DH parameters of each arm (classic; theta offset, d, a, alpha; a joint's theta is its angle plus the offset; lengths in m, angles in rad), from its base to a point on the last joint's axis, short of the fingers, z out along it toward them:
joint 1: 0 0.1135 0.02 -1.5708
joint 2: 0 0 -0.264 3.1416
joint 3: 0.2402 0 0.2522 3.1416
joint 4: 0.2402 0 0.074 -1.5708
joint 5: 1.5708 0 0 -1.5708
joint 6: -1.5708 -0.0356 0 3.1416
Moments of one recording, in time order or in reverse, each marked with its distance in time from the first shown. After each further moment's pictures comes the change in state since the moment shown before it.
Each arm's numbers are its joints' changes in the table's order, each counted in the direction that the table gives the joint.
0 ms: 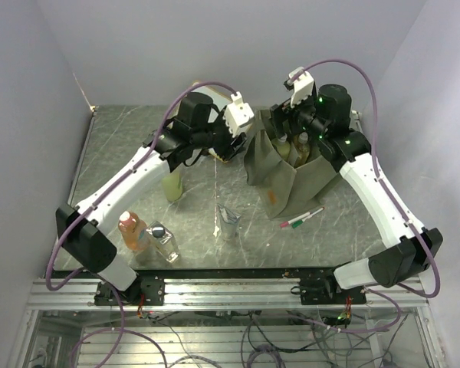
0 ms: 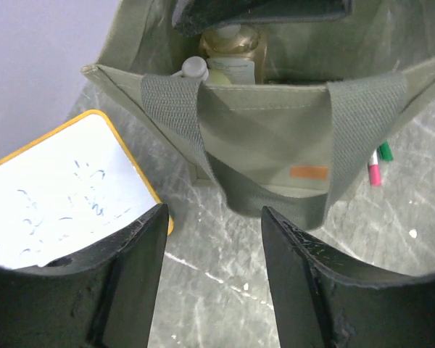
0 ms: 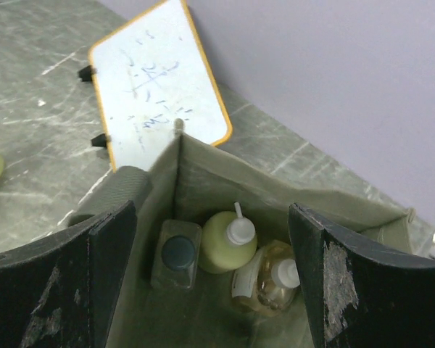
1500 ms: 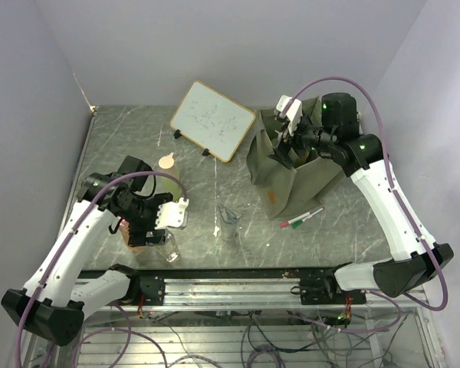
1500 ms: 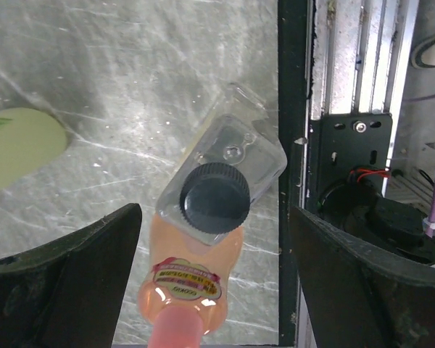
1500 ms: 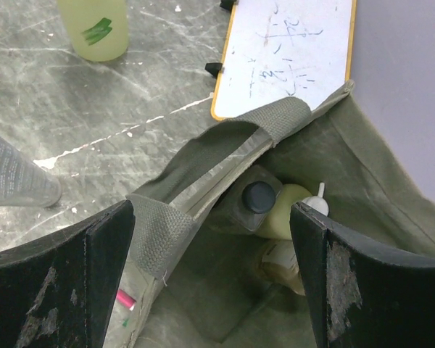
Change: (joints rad) left arm 0.295 -0.560 -0.424 1.048 0.056 -0.872; right arm 0.000 -0.071 0.082 0.430 -0.402 0.338
